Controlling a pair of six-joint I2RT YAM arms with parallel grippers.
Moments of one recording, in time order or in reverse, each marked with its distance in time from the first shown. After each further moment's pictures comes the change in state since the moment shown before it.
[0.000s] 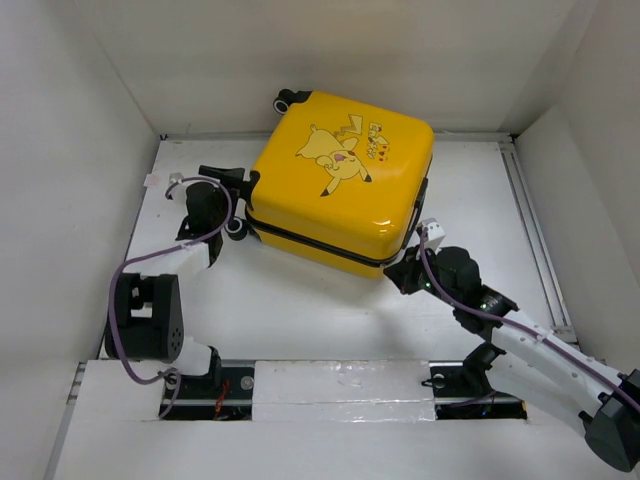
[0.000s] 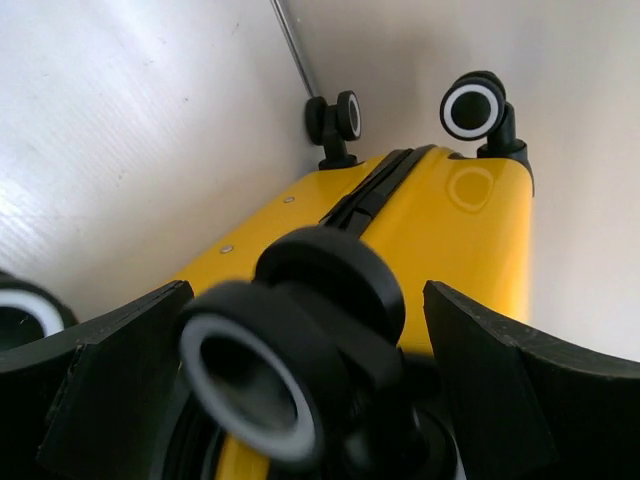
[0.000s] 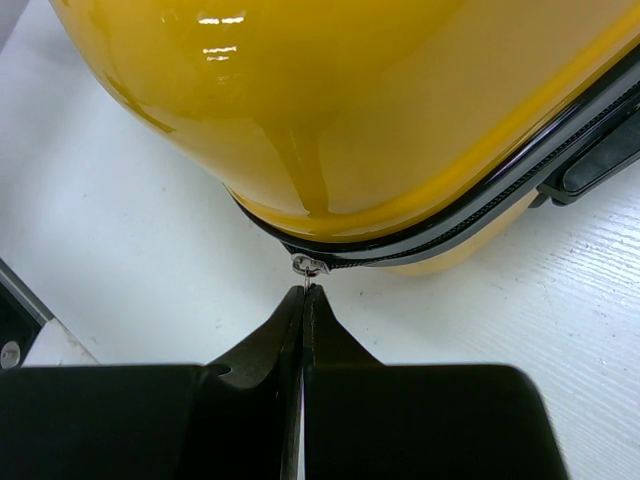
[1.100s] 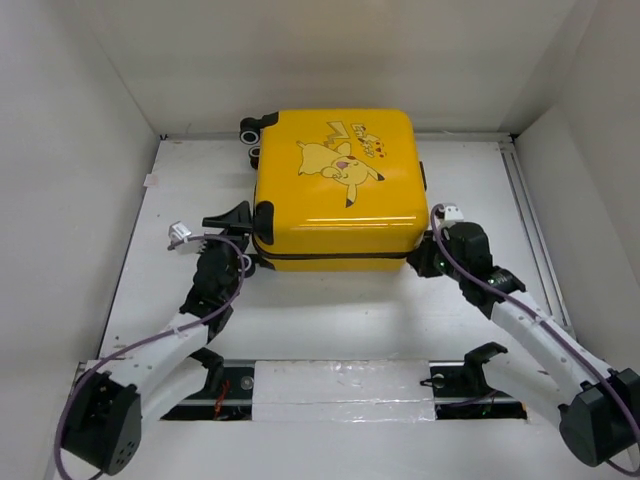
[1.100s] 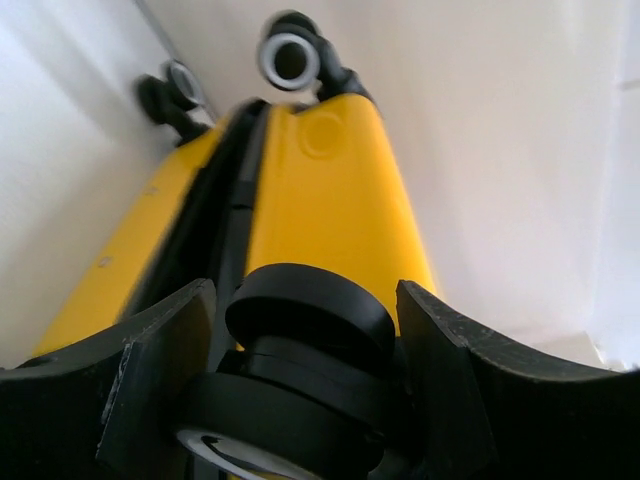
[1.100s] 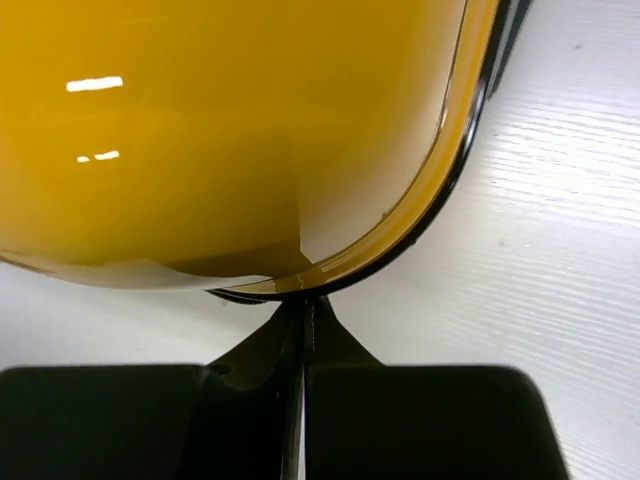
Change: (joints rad) left arm -0.342 -0.554 -0.444 0.214 -0.442 0.100; right arm -0.246 0.113 0.145 -0.209 -0.071 -0.049
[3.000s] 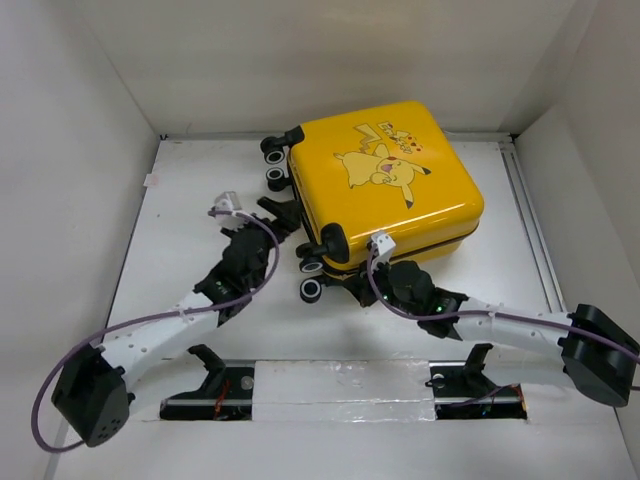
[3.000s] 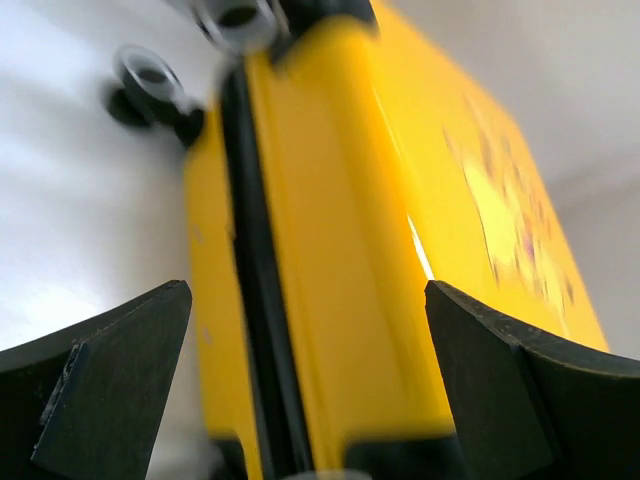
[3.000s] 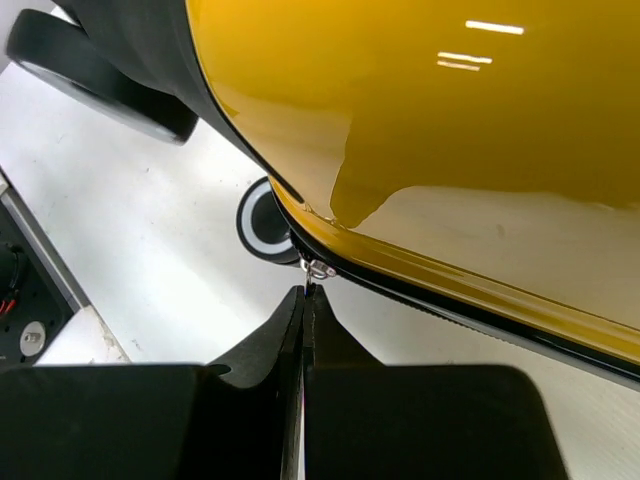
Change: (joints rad) left arm -0.380 0.111 0.282 -0.330 -0.103 0.308; right arm 0.587 0.244 -0.119 0.595 0.246 0.060
